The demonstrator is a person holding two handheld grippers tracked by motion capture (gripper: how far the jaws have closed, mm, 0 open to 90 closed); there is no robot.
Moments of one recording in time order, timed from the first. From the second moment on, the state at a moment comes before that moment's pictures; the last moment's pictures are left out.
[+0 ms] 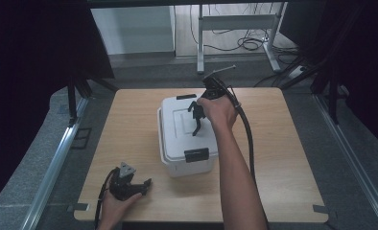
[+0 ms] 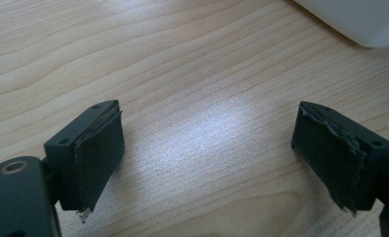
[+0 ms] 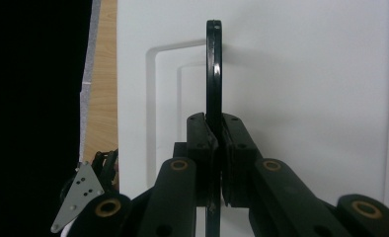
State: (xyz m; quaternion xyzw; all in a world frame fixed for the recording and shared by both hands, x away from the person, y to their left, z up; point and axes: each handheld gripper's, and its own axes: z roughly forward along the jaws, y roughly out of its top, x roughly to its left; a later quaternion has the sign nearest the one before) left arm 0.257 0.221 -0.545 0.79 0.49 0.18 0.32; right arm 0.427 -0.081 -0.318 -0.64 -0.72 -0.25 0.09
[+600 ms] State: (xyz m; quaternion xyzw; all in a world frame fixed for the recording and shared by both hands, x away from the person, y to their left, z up) left arm 0.257 0.221 -0.545 0.79 0.48 0.18 0.32; right arm 0.433 -0.065 -0.328 -0.64 -0.72 -0.25 0.10
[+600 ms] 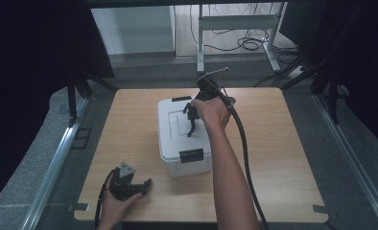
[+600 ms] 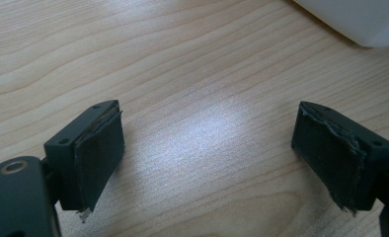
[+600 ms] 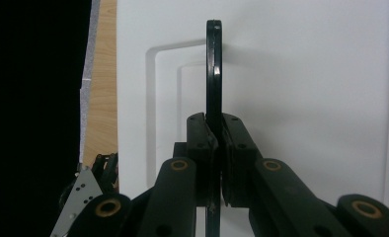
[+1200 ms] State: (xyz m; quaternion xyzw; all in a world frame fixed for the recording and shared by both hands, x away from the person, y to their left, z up) left arm 0.257 0.220 -0.545 0.79 0.48 0.18 0.32; right arm 0.437 -0.061 -0.344 -0.64 -0.72 -0.24 0.11
